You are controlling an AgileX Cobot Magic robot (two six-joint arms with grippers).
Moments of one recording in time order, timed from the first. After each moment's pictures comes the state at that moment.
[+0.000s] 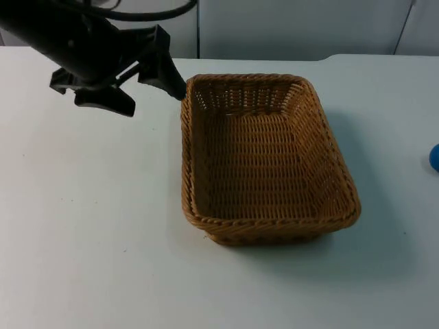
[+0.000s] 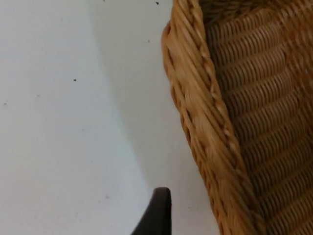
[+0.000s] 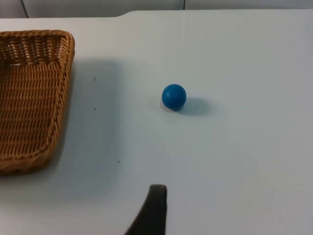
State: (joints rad) right arm 0.03 0.00 -0.51 -0.08 1.08 0.03; left arm -0.21 2.03 -1.32 -0.96 0.67 0.70
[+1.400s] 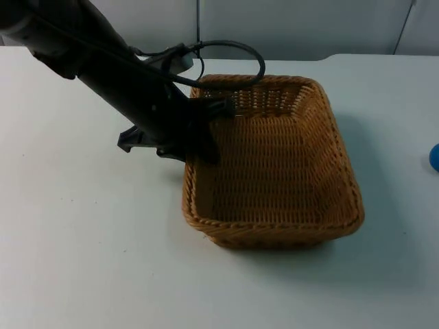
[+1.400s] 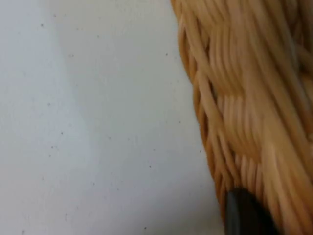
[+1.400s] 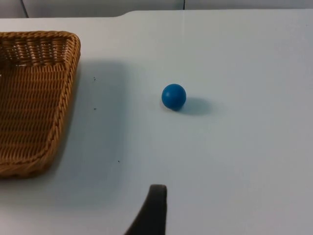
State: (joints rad) right arm 0.03 0.00 -0.51 -0.08 1.08 0.03; left arm -0.36 2.27 -1.45 -0.95 0.62 0.54
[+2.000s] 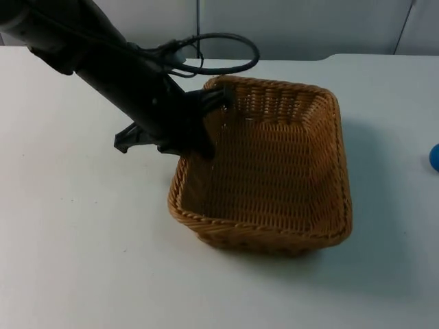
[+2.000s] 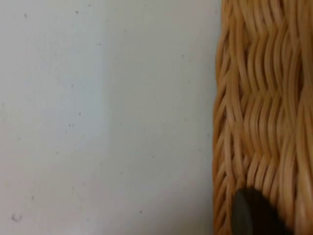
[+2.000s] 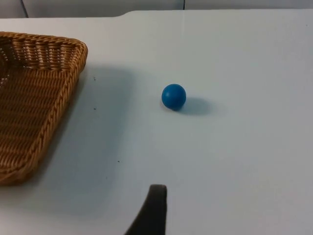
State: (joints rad) right arm 0.03 0.00 -0.51 -0.08 1.08 0.03; left arm -0.36 2.24 -1.44 -0.93 0.60 0.38
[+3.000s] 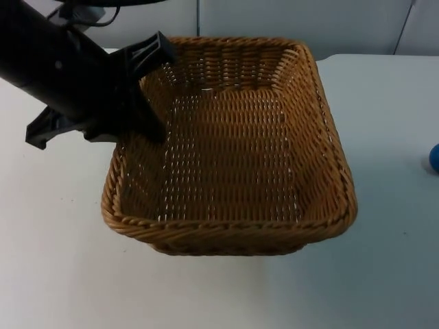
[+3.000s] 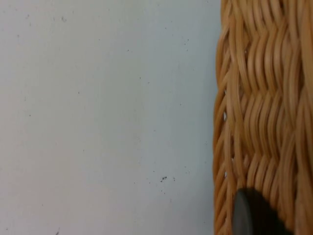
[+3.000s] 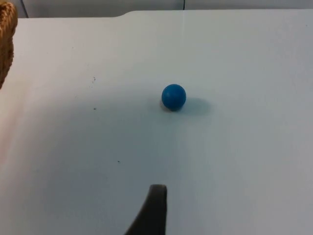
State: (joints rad) right arm 0.03 0.00 -0.51 -0.08 1.08 0.03; left arm -0.31 1.74 -0.97 -1.00 0.59 0.37
